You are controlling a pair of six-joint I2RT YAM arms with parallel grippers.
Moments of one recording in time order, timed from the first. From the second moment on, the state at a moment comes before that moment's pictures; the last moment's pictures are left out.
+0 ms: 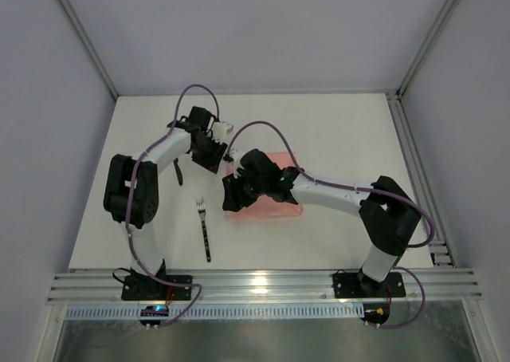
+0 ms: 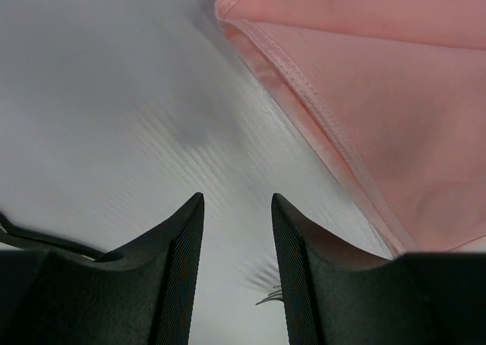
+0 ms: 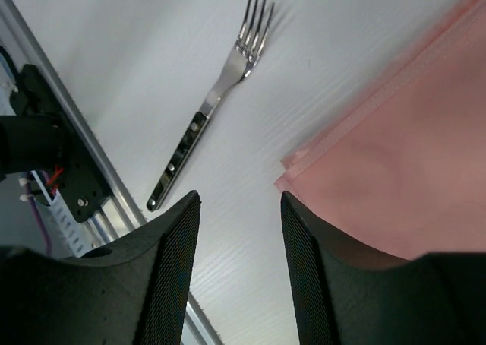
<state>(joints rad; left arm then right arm) -0.30 1.90 1.41 -0.71 0.21 0.26 0.92 1.77 1.16 -0.15 -0.29 0.38</state>
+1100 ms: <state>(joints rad) -0.48 2.13 1.61 -0.63 0.02 0.29 0.65 1.57 0.60 0.18 -0.25 0.66</state>
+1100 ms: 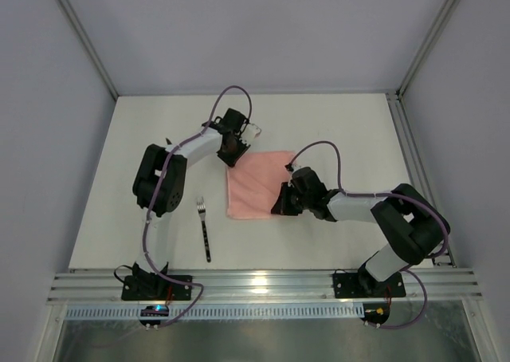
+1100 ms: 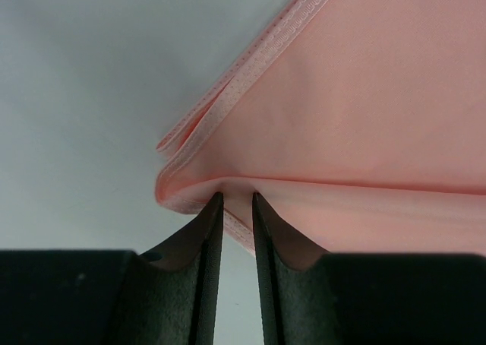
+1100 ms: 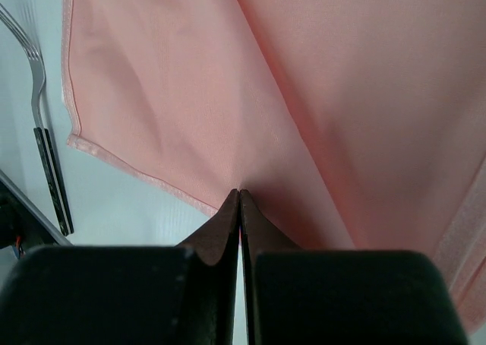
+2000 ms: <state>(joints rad) -0.74 1.56 1.13 -0.74 0.24 0.72 0.65 1.57 0.61 0.15 -0.27 0.70</state>
